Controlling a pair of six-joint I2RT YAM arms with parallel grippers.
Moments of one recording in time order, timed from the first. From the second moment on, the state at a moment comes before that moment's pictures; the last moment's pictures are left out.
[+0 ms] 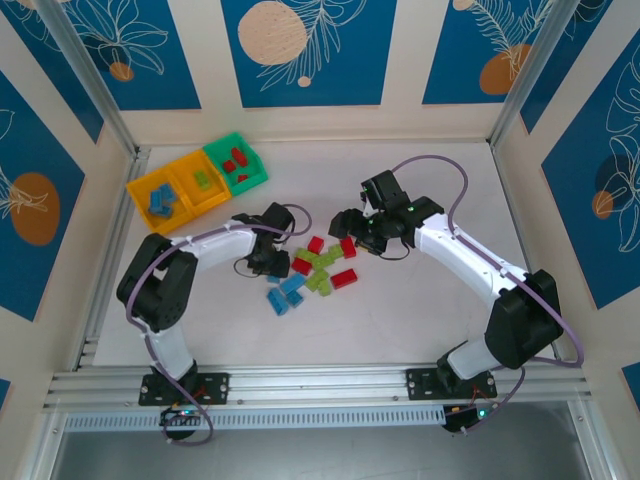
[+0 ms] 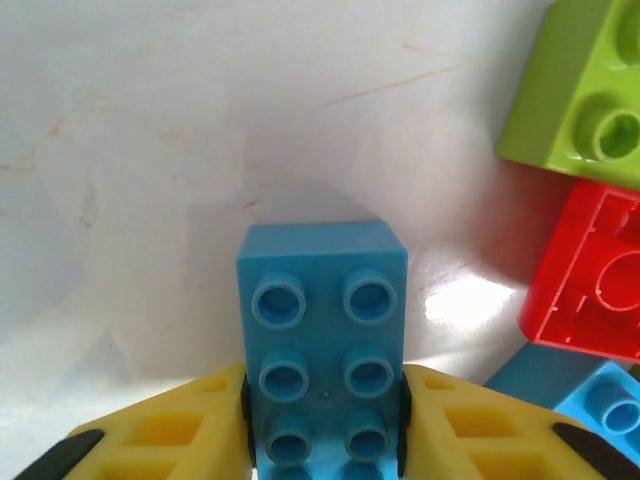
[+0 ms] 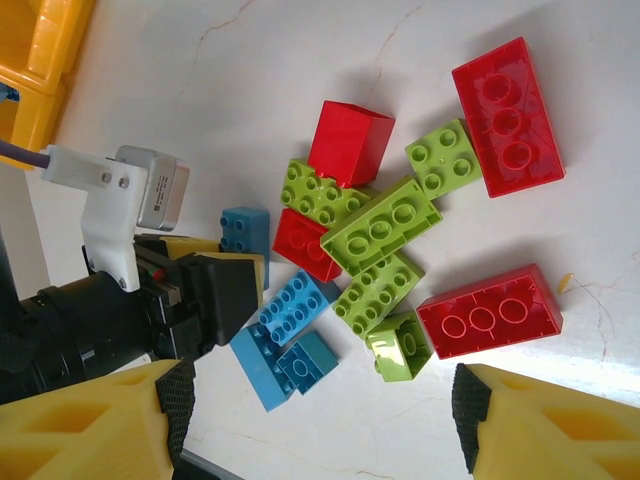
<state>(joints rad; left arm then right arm) -0.58 1.79 1.14 -0.73 0.02 -0.39 0.54 1.47 1.21 -0.74 -0.28 0.82</state>
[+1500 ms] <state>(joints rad) -0.31 1.26 1.18 -0.68 0.21 -0.22 0.58 1.98 1.63 -0.86 -0.17 0.85</state>
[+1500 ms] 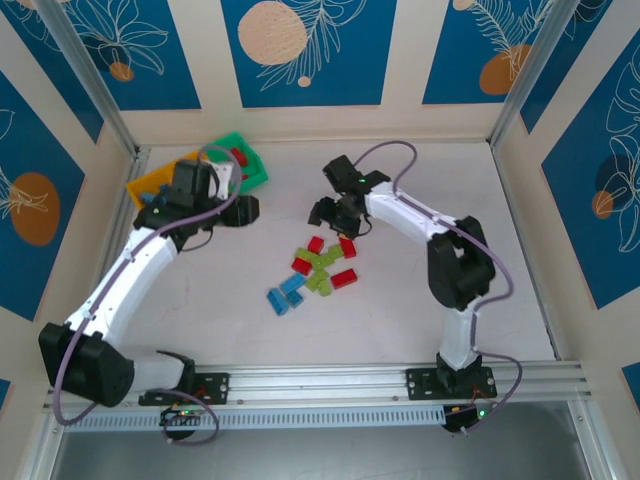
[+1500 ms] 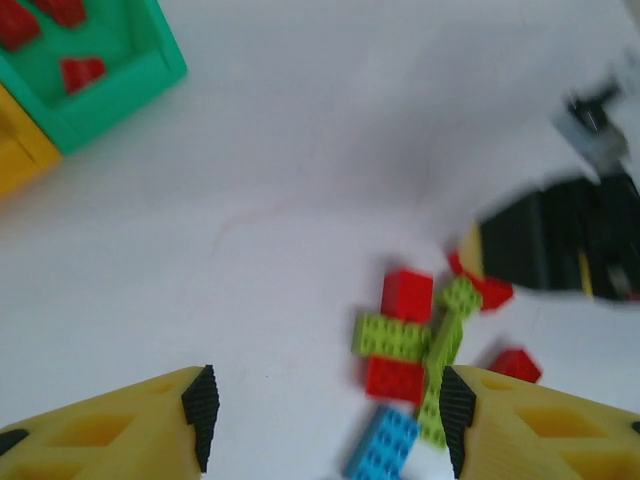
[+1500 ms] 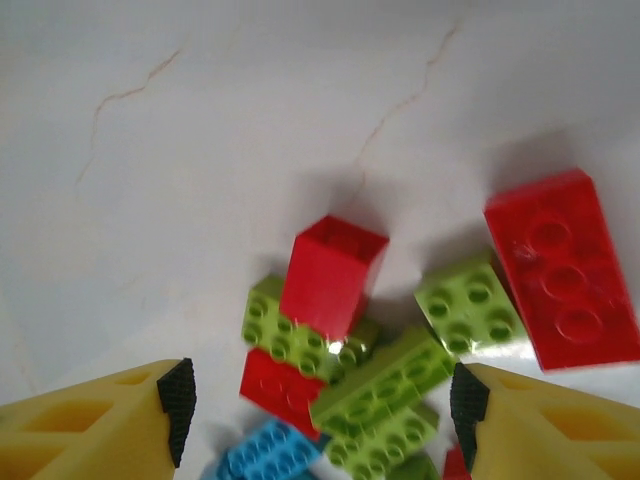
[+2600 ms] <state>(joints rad) -0.32 1.11 1.08 -0.74 -0.06 -0.18 0.67 2.11 1.86 -0.75 -0.02 0.89</state>
